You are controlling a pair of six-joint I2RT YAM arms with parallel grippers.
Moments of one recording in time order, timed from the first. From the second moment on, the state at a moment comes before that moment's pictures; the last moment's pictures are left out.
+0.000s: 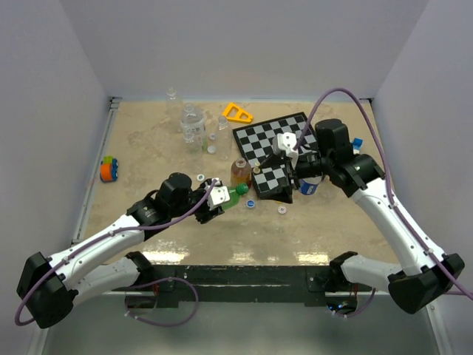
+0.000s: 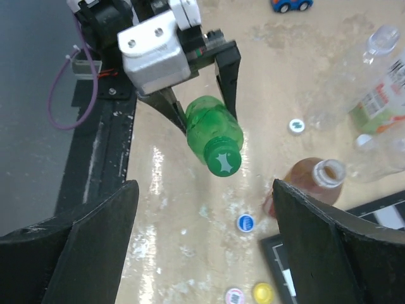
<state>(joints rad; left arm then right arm) -0.75 0.96 0.63 -0.21 0.32 0.42 0.46 1.15 1.26 -0.71 -1.00 -0.58</state>
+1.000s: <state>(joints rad) -0.75 0.97 0.62 -0.14 0.32 0.42 0.57 1.38 1.28 -0.63 -0.95 -0.42</state>
